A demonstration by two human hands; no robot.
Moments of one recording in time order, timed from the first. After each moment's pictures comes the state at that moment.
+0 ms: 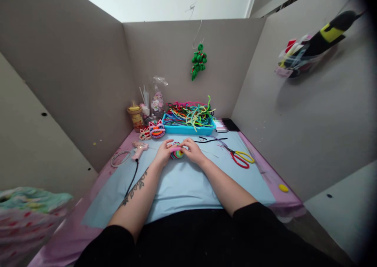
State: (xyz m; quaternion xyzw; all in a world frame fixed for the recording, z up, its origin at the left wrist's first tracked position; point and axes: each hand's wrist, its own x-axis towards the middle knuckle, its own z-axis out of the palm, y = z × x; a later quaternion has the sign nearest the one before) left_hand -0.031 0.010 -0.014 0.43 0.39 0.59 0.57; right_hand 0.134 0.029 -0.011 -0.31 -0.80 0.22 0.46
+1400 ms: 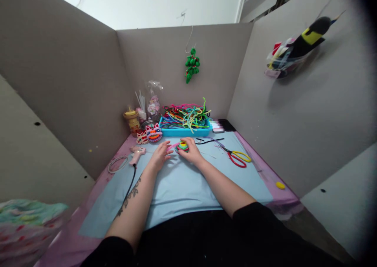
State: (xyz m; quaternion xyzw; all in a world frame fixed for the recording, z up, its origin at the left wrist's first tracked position) left_hand -0.044 0.004 0.002 0.42 0.42 0.55 0.59; right_hand 0.136 0.032 -0.017 -0.39 -0.74 0.20 0.50
